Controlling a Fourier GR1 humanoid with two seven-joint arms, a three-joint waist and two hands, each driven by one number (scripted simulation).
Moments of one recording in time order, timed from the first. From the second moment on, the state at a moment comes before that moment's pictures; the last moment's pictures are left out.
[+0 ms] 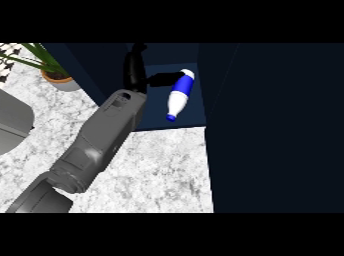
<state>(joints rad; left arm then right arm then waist) -1.13 0.03 -0.27 -0.23 0.37 0.74 -0.47 1.08 -0.51 0.37 -2.47 -0.05 0.13 -0.64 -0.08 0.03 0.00</state>
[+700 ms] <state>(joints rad) -1.08 0.00 -0.19 -0.40 0.55 0.45 -0.66 1.10 -0.50 0.41 -2.49 -0.05 0.13 -0.62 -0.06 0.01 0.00</state>
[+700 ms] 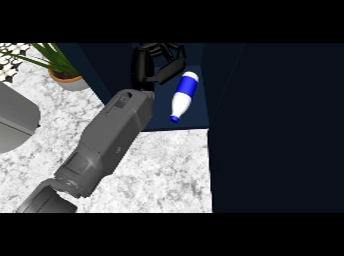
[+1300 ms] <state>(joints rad) -0.78 0.00 -0.48 -0.79 0.75 0.27 -0.59 1.08 -0.49 0.48 -2.50 -0.03 0.08 -0.58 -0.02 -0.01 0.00</state>
